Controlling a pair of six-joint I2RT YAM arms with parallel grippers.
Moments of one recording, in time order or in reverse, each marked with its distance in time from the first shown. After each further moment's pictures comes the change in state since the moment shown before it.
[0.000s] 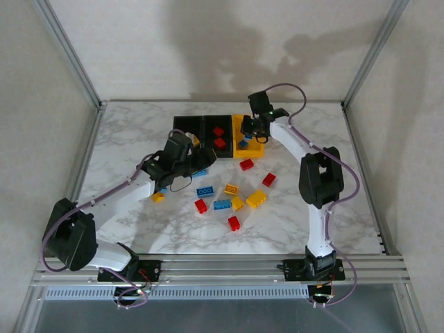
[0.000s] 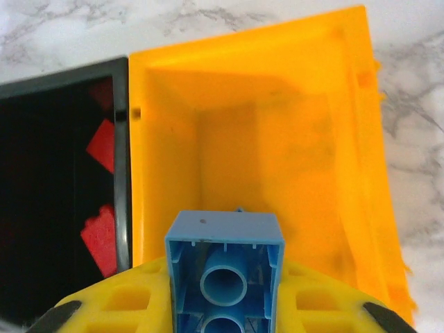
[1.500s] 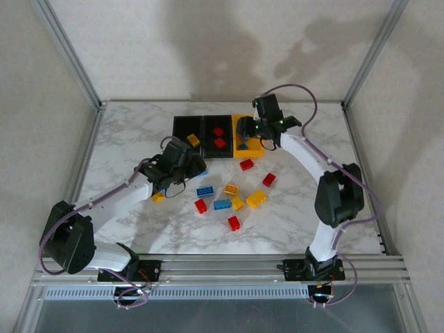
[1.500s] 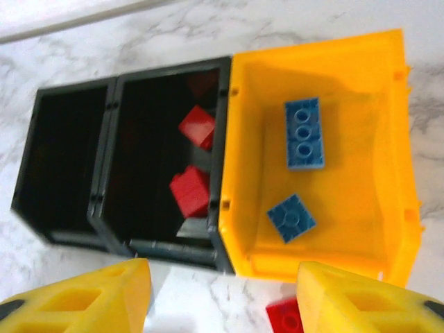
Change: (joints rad) left arm 0.013 -0.014 -0.028 -0.171 -0.132 0.000; right arm 0.042 -0.337 -0.322 0.137 -0.095 -0.031
